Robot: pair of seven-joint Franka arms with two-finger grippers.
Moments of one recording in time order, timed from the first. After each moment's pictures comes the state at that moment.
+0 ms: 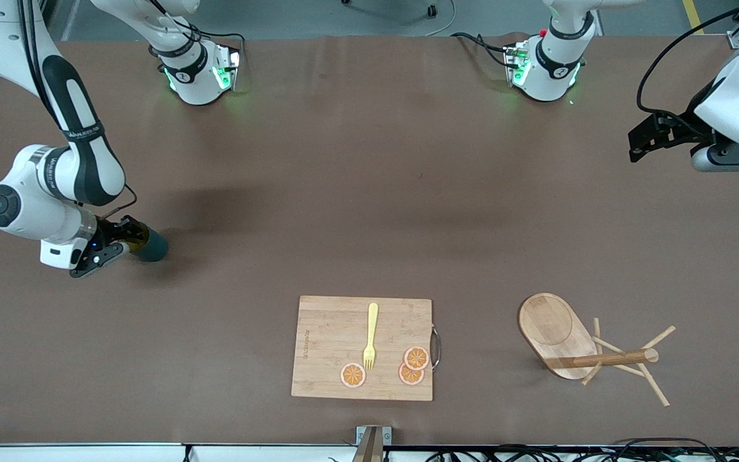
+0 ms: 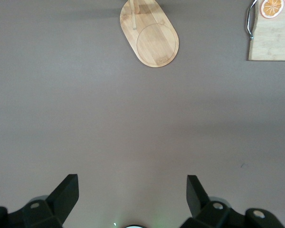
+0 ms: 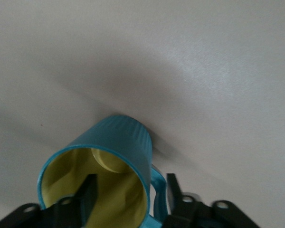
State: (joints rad) left arm 0.02 -0.01 -0.17 -1.53 0.03 1.49 -0.12; right arm -0.06 0.35 -0.10 -2.12 0.02 2.33 -0.73
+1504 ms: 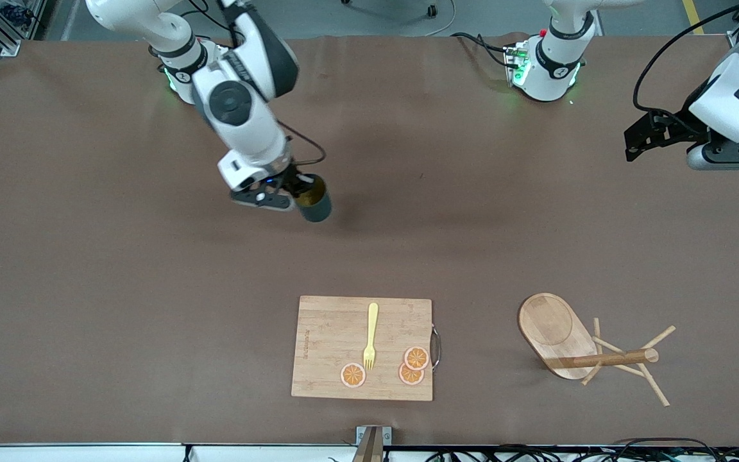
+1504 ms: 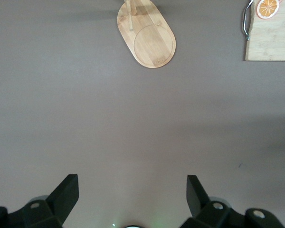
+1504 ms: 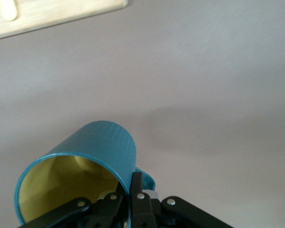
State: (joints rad) left arm 0.01 -0.01 -0.18 -1.53 0.03 1.49 -0.13; right arm 0.76 0.20 -0.08 -2.03 0.13 2.25 0.85
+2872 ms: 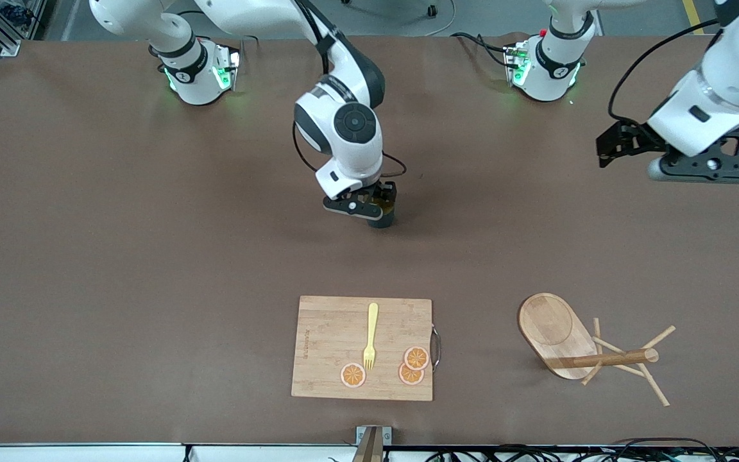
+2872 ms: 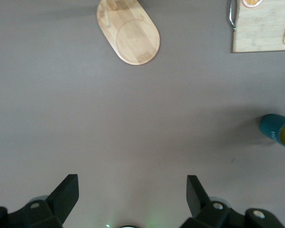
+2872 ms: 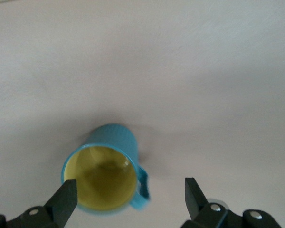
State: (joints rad) left arm -0.01 0.04 -0.25 -1.53 0.02 1.50 -0.20; right arm 0.90 0.52 -0.11 -1.56 0.13 2.02 0.92
